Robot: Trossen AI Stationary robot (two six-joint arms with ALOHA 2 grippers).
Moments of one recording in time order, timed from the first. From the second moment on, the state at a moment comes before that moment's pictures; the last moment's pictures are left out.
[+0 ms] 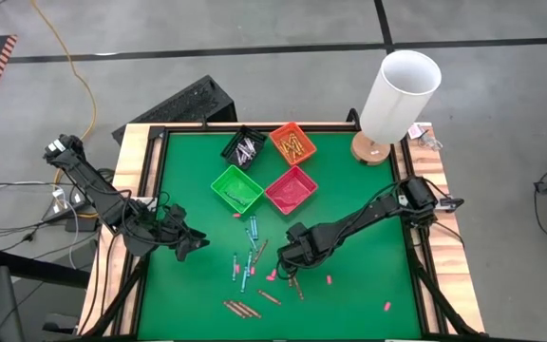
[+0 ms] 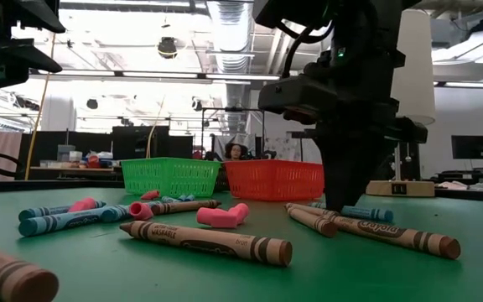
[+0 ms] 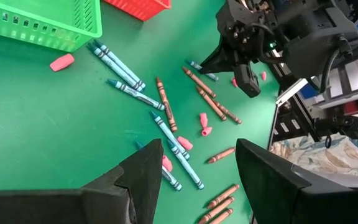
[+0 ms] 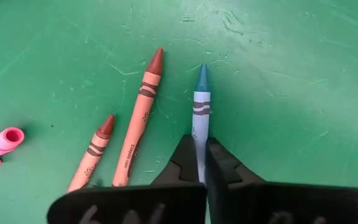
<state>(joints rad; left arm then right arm) -0.75 0.77 0.51 -0.30 -0.65 -1.31 0.37 1.97 1.36 -0.78 0.11 1.33</state>
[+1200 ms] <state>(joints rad) -0.75 0.77 0.51 -0.31 -0.69 -1.29 0.24 1.65 1.42 -0.61 0.19 1.09</state>
